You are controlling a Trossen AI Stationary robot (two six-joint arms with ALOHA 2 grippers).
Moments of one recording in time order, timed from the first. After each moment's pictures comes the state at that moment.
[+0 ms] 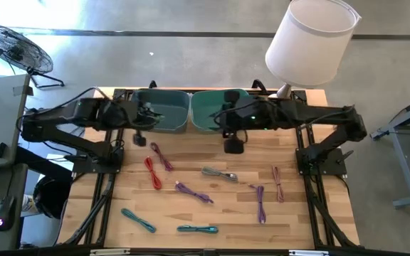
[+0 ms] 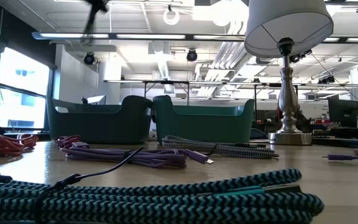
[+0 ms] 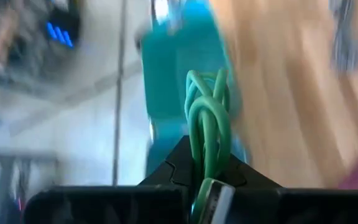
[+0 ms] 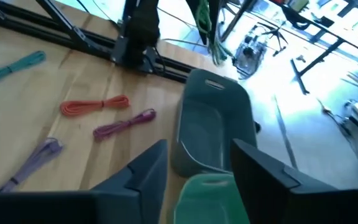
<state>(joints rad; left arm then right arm) 0.02 1.02 1.35 -1.07 -0.46 0.46 0.04 1.53 1.71 -0.68 0.24 -0.31</state>
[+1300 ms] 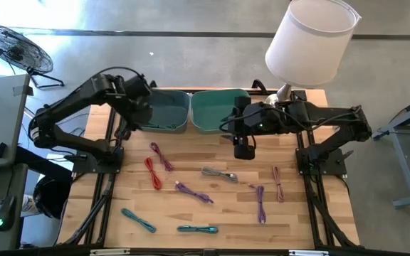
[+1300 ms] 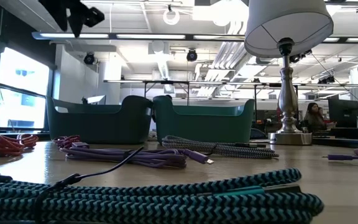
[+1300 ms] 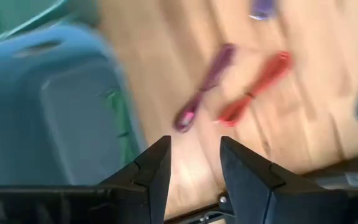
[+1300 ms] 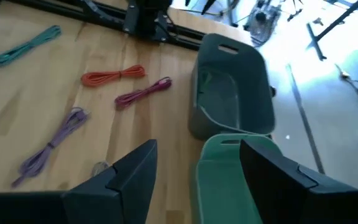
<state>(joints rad) 0.42 1.21 1.47 -1.56 0.19 0.80 0.09 1.49 1.71 -0.87 0.26 -0.18</state>
